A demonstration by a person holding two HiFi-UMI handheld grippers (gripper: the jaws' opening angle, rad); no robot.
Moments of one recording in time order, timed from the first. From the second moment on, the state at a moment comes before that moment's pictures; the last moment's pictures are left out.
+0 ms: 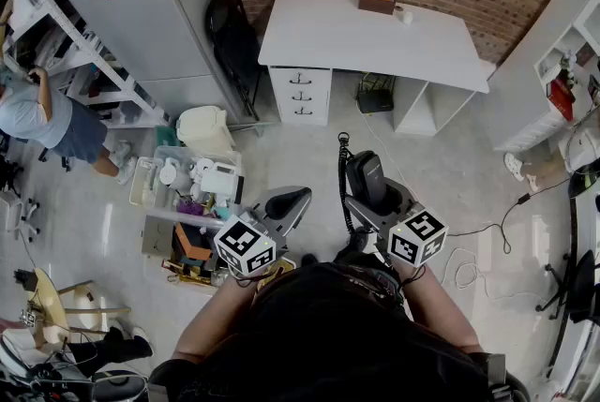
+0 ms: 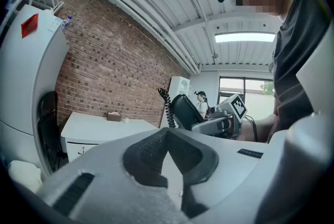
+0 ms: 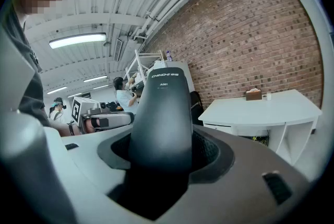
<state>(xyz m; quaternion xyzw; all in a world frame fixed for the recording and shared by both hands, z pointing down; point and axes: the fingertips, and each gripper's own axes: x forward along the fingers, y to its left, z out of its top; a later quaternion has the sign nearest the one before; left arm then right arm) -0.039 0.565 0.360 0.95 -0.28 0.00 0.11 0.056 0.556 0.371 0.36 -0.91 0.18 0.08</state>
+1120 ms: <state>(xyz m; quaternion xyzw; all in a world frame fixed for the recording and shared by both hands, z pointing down) 0.082 0.447 0.350 0.95 -0.30 0.00 0.11 0.177 0.444 0.359 0.33 -0.92 0.18 0.06</state>
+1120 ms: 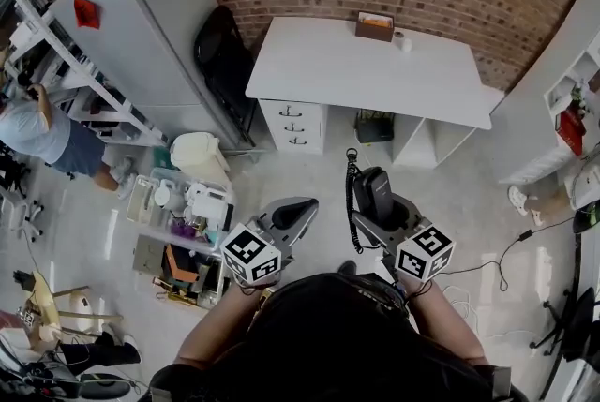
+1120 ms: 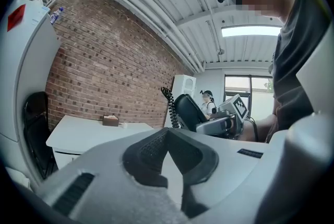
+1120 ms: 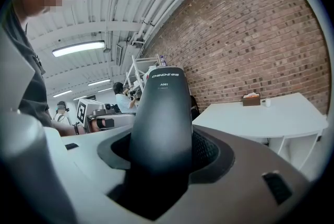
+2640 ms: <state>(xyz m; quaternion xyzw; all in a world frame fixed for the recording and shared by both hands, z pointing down) 0.044 0.190 0.353 0.96 -0.26 0.01 0.11 0.141 0.185 0.368 0.39 -0.90 0.19 0.06</state>
